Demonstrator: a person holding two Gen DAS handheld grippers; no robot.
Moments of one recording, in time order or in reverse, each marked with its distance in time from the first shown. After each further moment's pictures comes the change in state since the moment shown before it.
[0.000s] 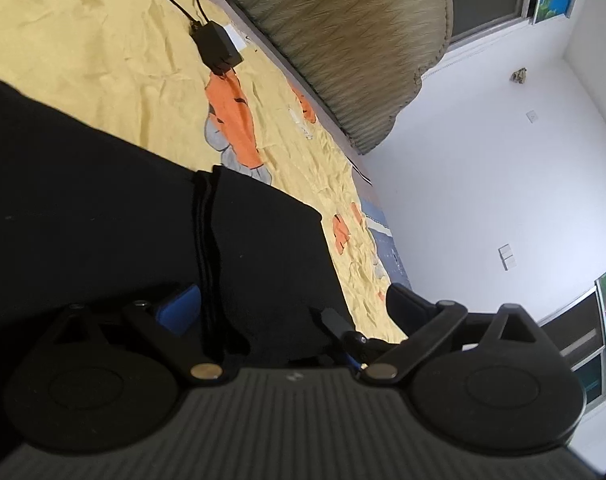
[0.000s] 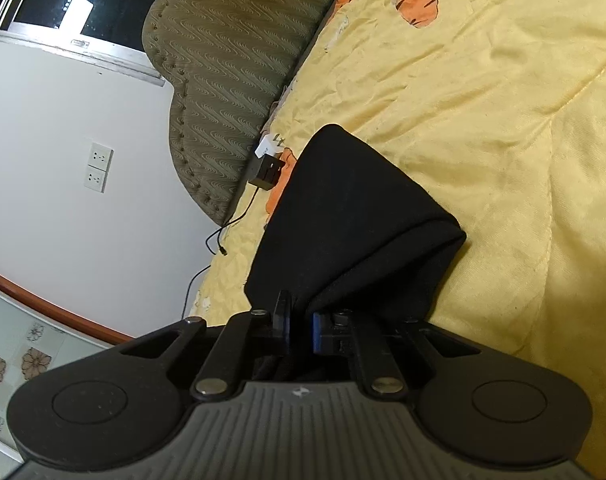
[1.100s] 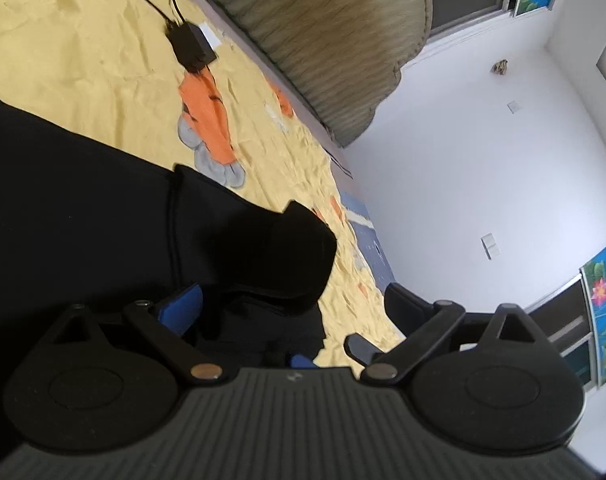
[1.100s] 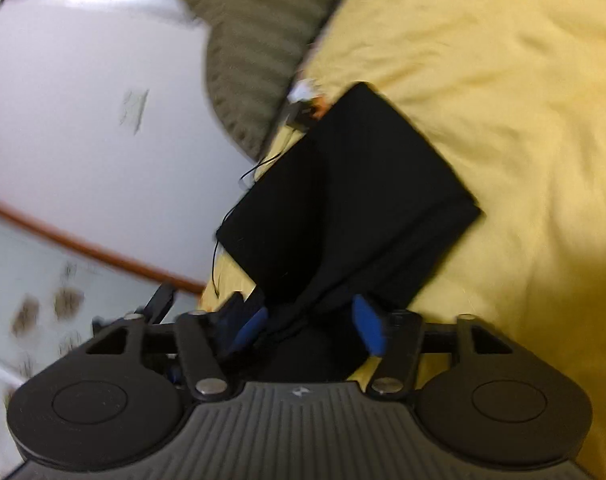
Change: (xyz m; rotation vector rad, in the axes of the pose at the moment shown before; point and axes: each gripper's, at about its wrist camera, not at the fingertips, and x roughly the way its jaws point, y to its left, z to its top) left arm -0.016 -0.006 -0.003 0.030 -0.001 -0.053; right arm -0.015 -0.007 0.011 -0.020 0.197 0.078
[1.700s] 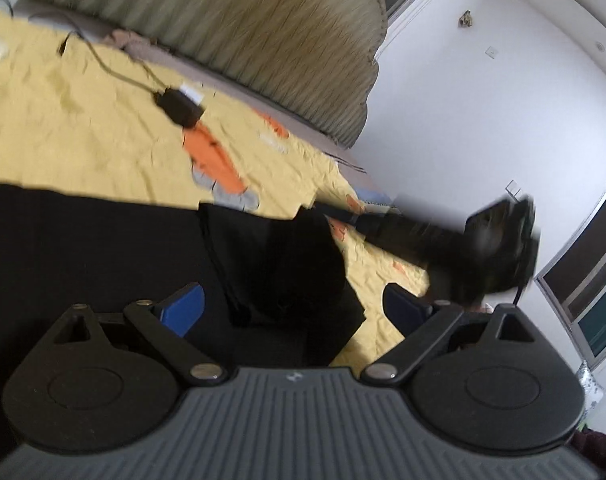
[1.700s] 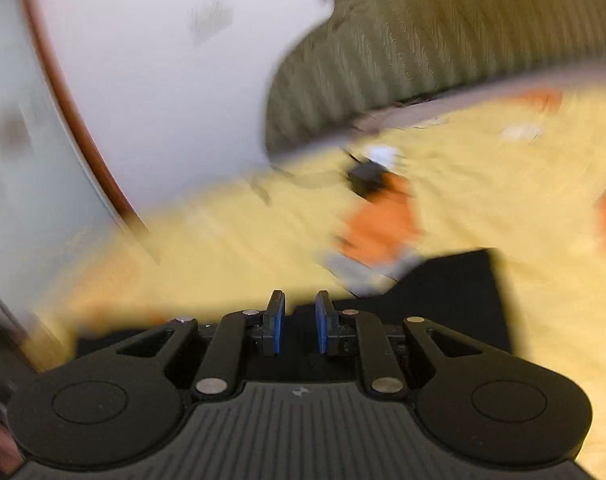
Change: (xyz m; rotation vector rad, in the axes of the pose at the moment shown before) left arm -0.050 -0.018 -0.023 0.297 -0.038 0.093; right arm 0.068 0.113 0.039 -0.606 -0.047 -0.119
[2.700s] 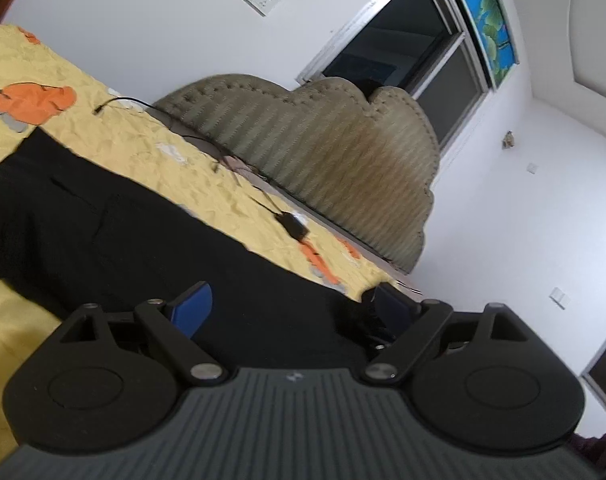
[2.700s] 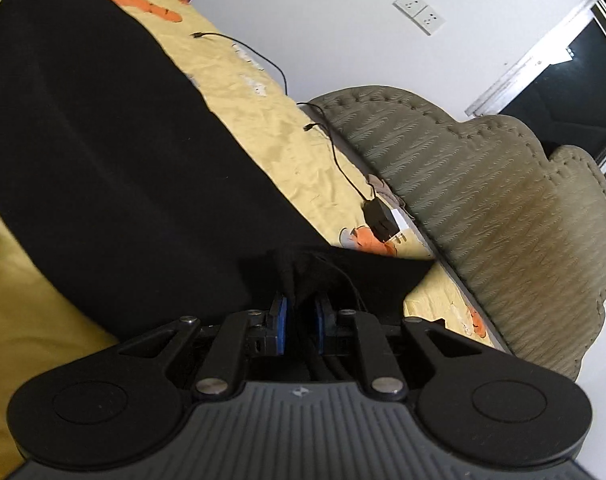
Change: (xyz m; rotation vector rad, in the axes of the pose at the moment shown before) left arm -0.220 0.024 -0.089 -0.059 -0.435 0.190; right arm 0.030 0.119 -0.158 -1.240 0.108 -0.495
